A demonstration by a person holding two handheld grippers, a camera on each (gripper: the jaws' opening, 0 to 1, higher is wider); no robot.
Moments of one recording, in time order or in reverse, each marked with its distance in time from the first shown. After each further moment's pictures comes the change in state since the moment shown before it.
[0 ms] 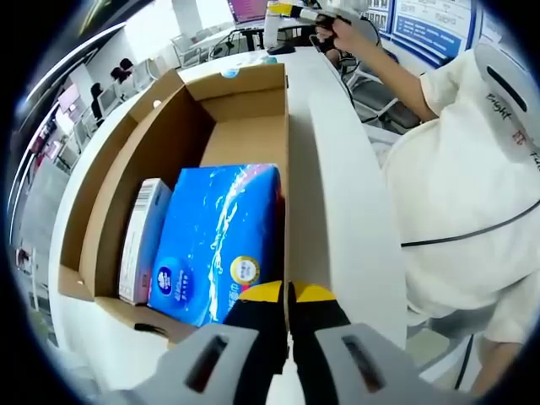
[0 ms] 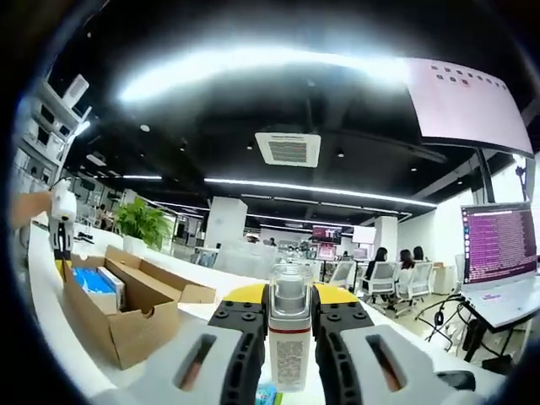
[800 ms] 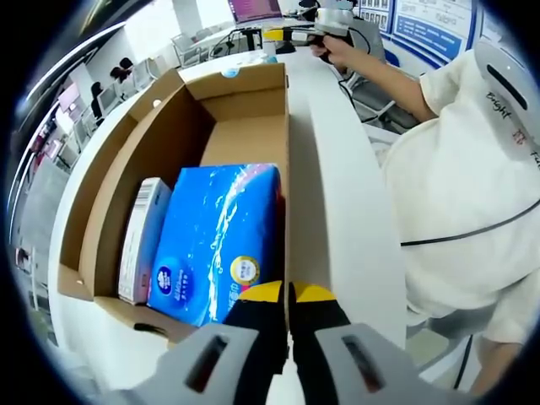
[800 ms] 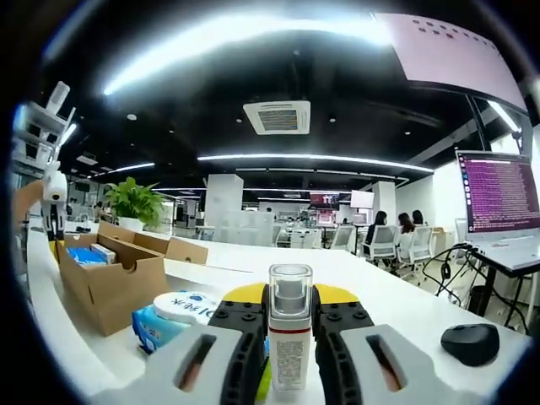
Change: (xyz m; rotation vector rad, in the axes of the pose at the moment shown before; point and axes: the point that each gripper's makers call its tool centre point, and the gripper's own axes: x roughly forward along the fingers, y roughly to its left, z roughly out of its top) left arm -0.002 0.012 -0.003 -0.005 0.003 -0.003; right arm 0.003 -0.002 -0.067 0.056 0.140 0.017
